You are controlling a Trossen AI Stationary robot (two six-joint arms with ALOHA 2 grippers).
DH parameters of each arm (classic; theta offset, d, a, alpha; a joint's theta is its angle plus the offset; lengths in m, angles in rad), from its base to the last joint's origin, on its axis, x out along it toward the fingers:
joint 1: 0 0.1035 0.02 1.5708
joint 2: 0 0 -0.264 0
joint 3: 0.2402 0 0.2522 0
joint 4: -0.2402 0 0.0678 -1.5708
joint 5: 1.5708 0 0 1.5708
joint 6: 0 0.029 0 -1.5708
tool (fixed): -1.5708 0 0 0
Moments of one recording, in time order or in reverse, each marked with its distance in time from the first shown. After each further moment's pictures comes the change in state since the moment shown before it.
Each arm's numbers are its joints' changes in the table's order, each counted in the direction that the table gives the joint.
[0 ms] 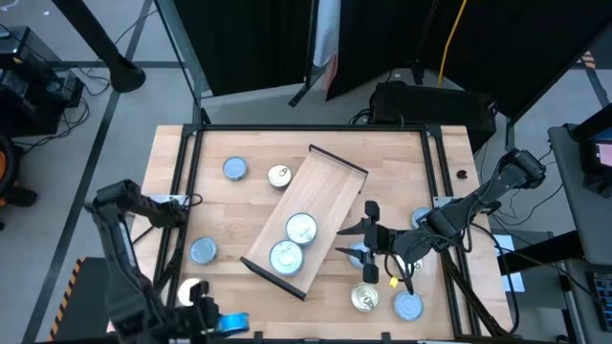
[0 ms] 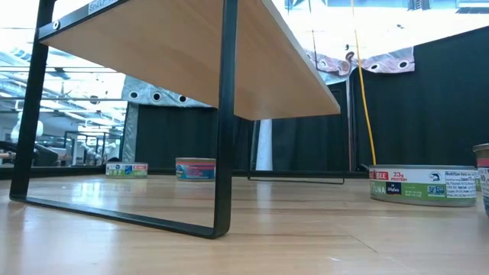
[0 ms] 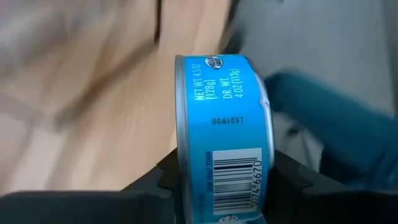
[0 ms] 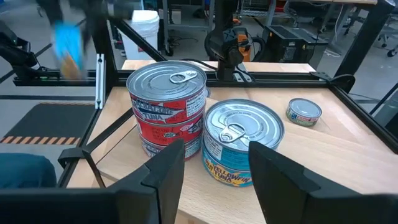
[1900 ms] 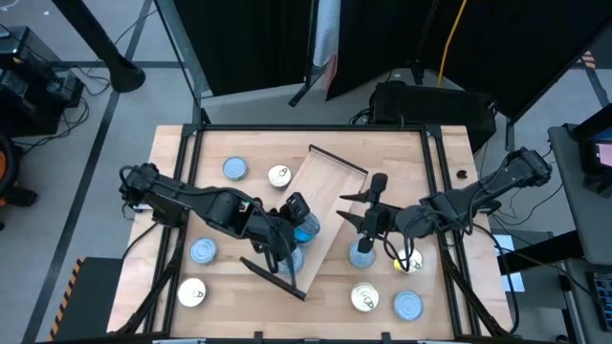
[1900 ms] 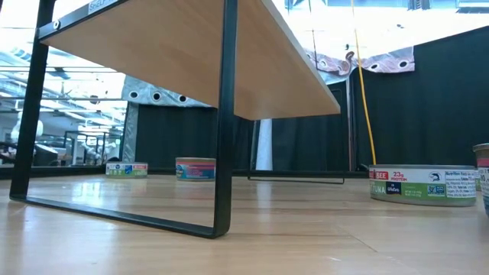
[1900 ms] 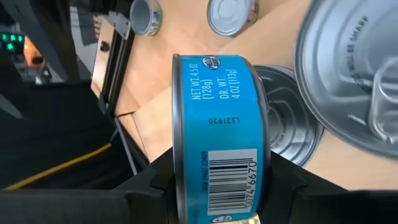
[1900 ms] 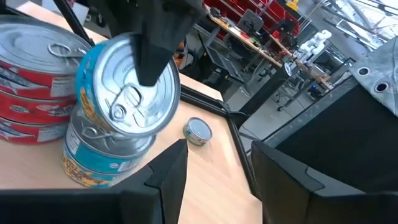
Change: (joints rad) left arm 0.751 -0.028 0.200 -0.069 -0.106 2.078; right arm -0.119 0.076 0.000 0.001 -0.157 -0.572
